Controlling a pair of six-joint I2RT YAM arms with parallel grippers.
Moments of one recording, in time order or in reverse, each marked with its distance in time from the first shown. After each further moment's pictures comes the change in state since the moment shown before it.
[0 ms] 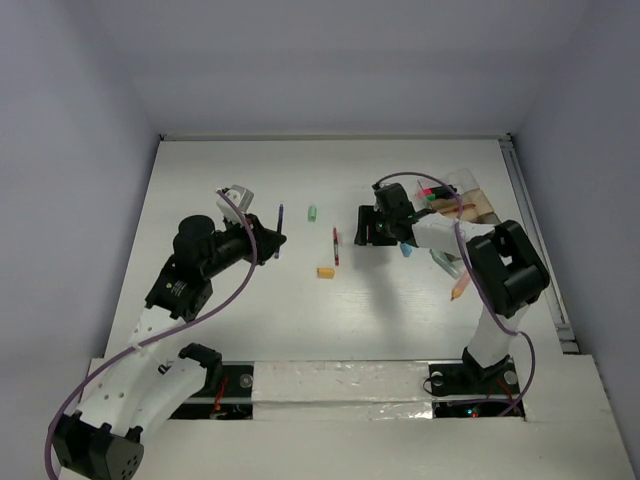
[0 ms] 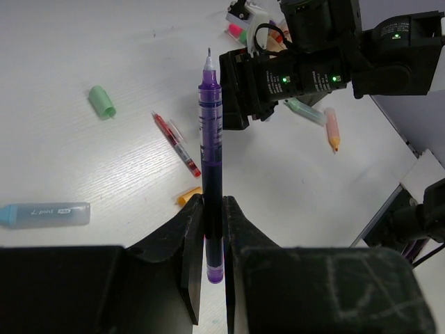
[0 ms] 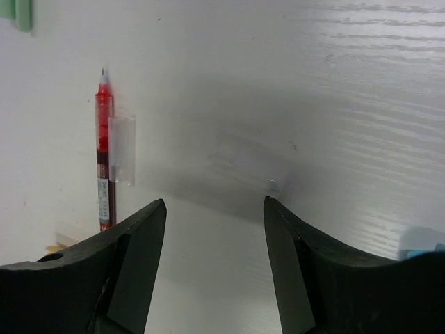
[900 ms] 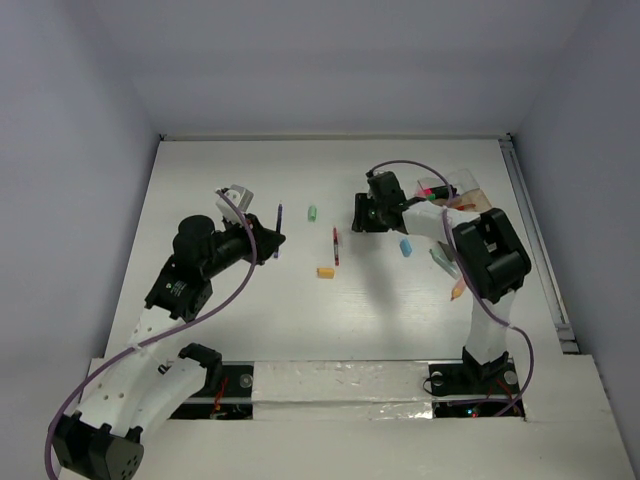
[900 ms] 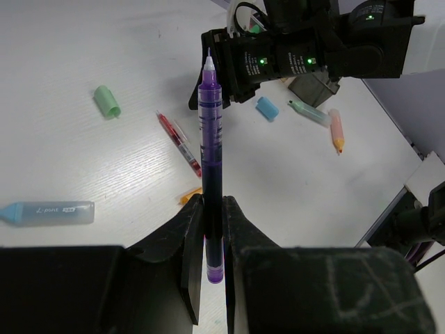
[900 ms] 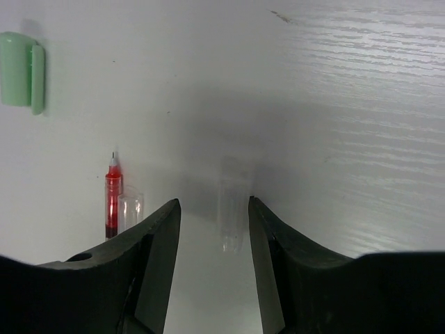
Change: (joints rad) left arm 0.000 0.000 0.000 -0.004 -0.014 0.004; right arm -0.020 0.137 0.157 0.020 0.061 -0.021
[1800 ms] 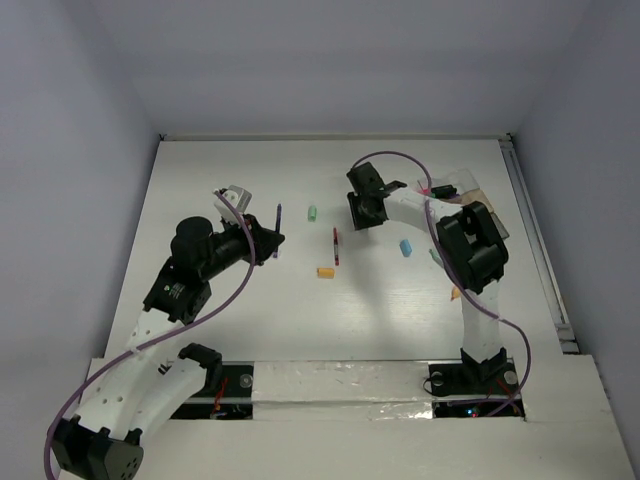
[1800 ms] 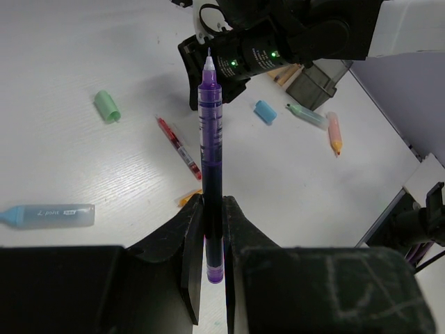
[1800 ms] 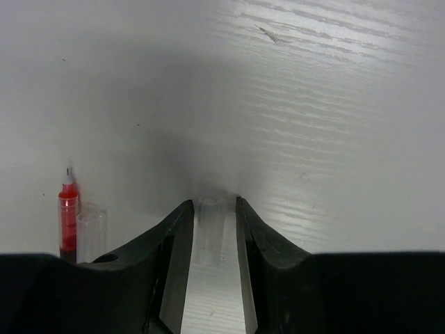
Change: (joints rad) left arm 0.000 -0.018 0.000 0.000 -0.001 0.000; right arm 0.063 0.143 0.280 -0.325 0.187 -0.154
